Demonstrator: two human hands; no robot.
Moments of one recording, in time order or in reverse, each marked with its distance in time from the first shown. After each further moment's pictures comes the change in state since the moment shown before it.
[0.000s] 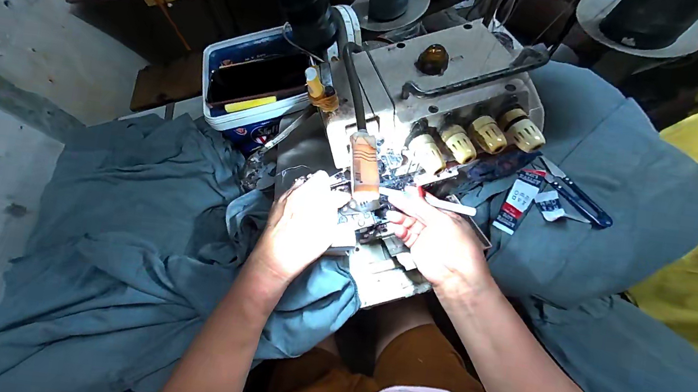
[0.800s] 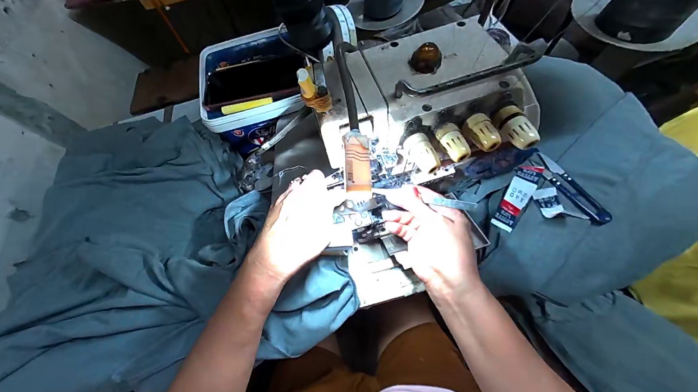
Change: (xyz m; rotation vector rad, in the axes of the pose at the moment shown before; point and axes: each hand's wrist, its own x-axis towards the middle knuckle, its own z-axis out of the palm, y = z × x) left_hand 0.004 0.000 -0.002 -0.010 -0.070 -0.036; right_hand 0.001 0.010 -0.002 -0.061 -0.041 -0.179
